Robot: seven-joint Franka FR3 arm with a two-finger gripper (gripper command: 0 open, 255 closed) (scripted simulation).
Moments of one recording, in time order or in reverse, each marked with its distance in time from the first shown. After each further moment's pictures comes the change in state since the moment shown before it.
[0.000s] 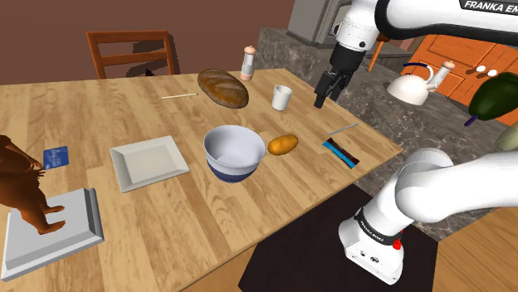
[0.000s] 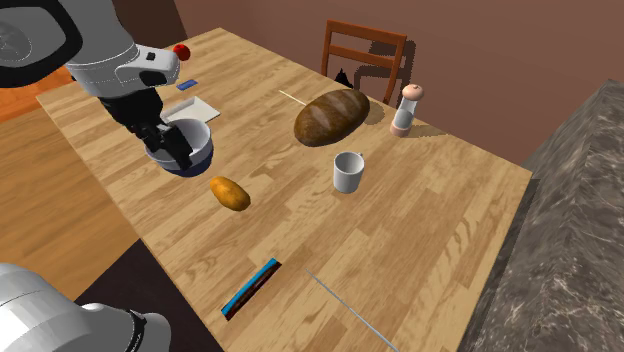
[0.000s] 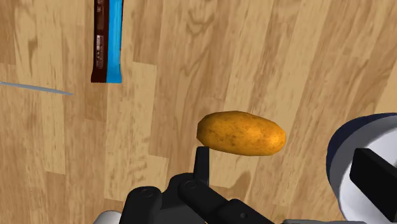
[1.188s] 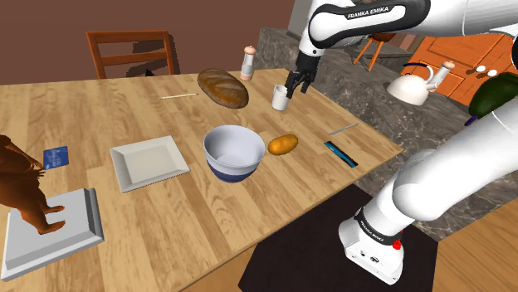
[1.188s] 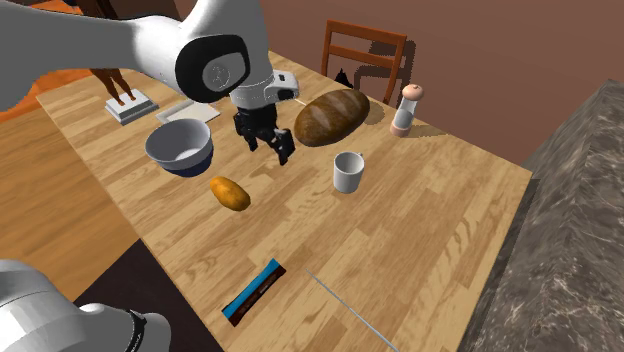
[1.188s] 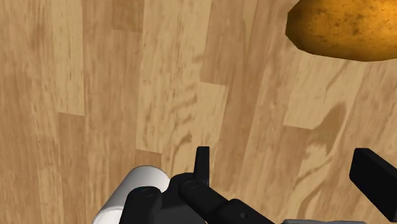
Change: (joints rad) arm -0.072 0.549 -0.156 0.241 -0.063 0.321 -0.176
